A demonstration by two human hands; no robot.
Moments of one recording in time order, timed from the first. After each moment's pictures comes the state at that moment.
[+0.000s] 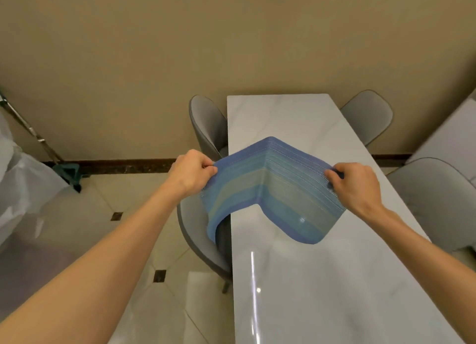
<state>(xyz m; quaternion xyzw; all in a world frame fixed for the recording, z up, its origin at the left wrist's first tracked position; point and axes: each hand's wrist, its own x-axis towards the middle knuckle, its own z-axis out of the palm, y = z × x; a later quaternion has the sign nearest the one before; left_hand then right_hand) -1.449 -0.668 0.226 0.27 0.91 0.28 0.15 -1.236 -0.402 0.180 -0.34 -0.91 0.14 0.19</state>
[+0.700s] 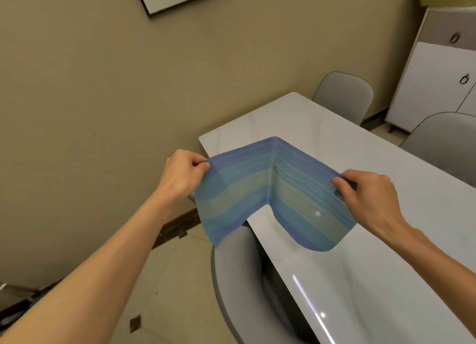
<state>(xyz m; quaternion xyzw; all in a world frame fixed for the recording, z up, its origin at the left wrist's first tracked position) -1.700 -0.540 0.250 0.45 0.86 0.23 0.09 -1.382 -0.417 0.160 -0.48 -0.80 0.18 0.31</state>
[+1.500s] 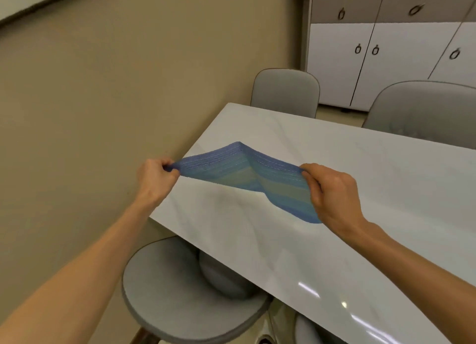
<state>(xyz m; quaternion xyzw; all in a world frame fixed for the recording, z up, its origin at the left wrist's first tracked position) -1.983 -0.181 0.142 0.60 0.74 0.27 0.13 -1.631 -0.267 0.110 -0.60 -0.70 0.05 0.39</state>
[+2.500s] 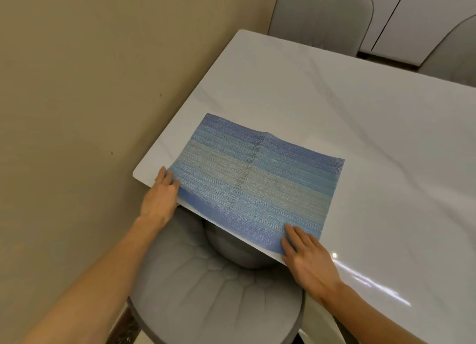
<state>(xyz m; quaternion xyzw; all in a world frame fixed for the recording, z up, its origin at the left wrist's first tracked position) -2.150 -0.168 -0.115 0.75 0.65 -0.14 0.06 -1.780 -0.339 -0.130 -0.56 -0.83 0.07 0.00</state>
